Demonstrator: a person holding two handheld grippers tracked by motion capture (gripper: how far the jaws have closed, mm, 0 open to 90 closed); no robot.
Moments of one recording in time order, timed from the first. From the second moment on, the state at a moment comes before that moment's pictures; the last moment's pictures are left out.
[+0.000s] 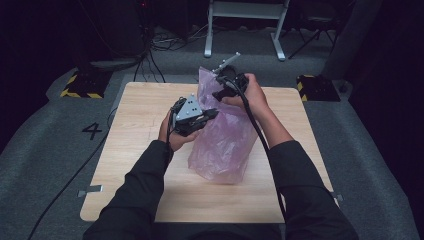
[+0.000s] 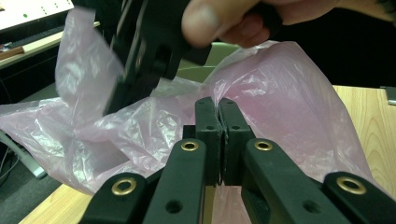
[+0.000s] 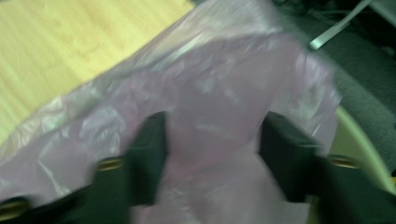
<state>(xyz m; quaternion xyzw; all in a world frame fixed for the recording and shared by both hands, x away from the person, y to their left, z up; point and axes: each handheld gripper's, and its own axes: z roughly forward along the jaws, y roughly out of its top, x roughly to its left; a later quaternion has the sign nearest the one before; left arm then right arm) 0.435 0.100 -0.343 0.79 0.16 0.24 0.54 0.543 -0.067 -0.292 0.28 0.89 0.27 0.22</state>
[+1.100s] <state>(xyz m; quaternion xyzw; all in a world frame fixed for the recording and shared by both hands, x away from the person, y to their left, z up) 0.417 0.133 -0.343 0.77 0.27 0.20 0.54 0.539 -0.124 -0.318 0.29 0.92 0.18 0.17</state>
